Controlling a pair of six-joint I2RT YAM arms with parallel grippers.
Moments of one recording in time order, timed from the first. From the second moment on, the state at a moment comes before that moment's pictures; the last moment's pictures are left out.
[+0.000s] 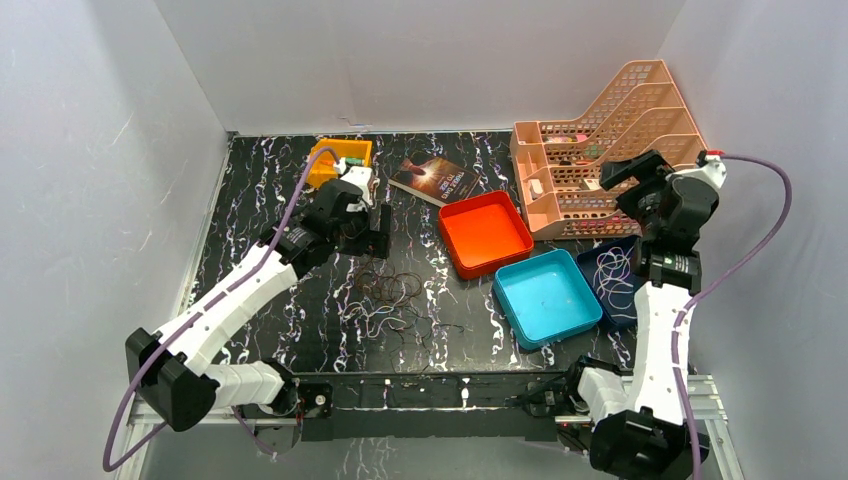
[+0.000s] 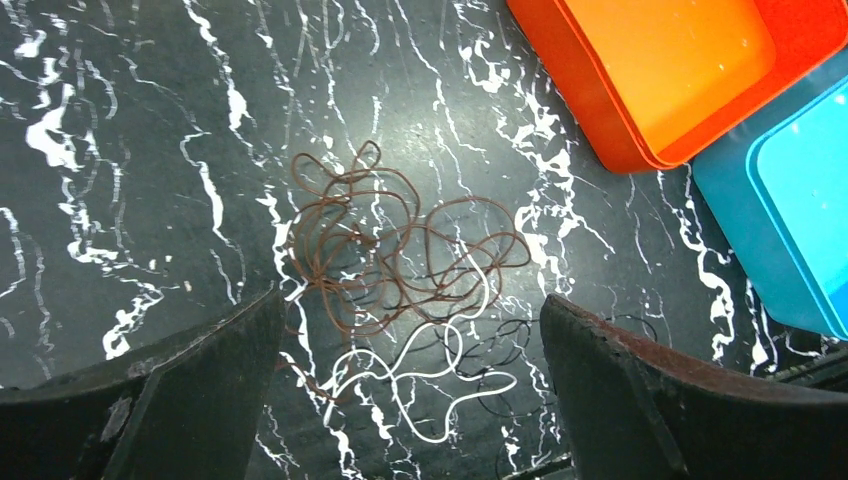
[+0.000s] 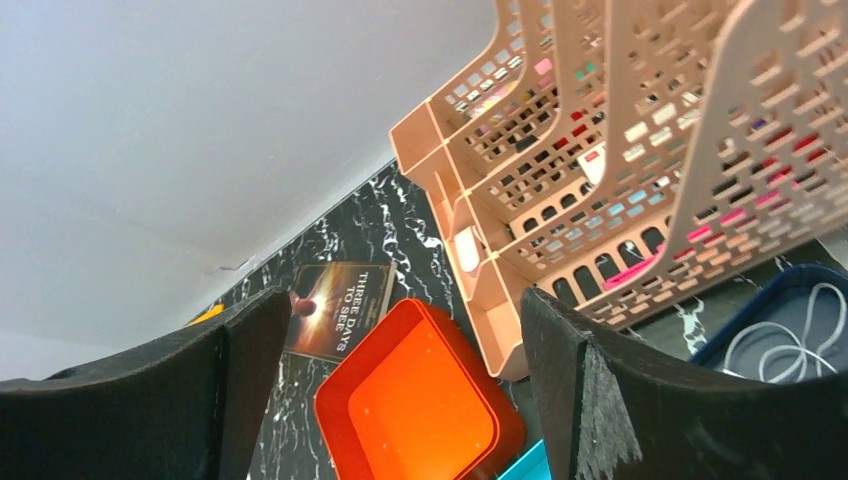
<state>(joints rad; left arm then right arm) -0.64 1.23 1.16 -0.72 -0.15 -0.34 -0.28 0.89 0.94 -0.22 -0.16 0.65</state>
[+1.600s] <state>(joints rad) -0.64 1.20 1.01 -0.73 -0.22 -0.37 0.57 1.20 1.09 -0.40 -0.25 0.32</state>
